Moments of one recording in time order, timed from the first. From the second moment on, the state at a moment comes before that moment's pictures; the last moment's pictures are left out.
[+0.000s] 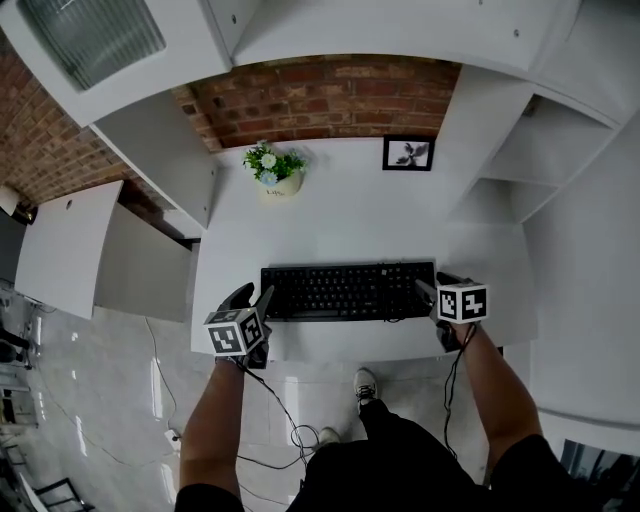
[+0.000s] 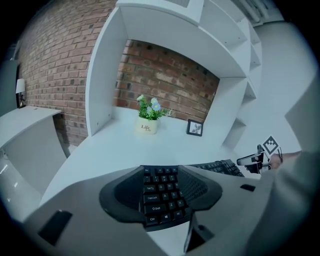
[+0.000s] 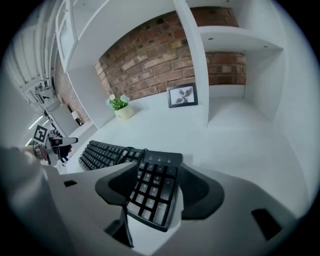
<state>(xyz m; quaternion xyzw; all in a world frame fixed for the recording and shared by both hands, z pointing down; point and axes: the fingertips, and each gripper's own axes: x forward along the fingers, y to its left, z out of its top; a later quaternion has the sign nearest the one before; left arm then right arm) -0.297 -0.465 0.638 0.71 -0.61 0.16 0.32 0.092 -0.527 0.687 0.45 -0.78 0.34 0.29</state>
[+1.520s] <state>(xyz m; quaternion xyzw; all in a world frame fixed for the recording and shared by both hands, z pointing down) -0.243 -0.207 0.436 0.82 -0.56 0.06 0.13 -0.002 -0.259 0.450 0.48 -0.85 0.19 0.07</state>
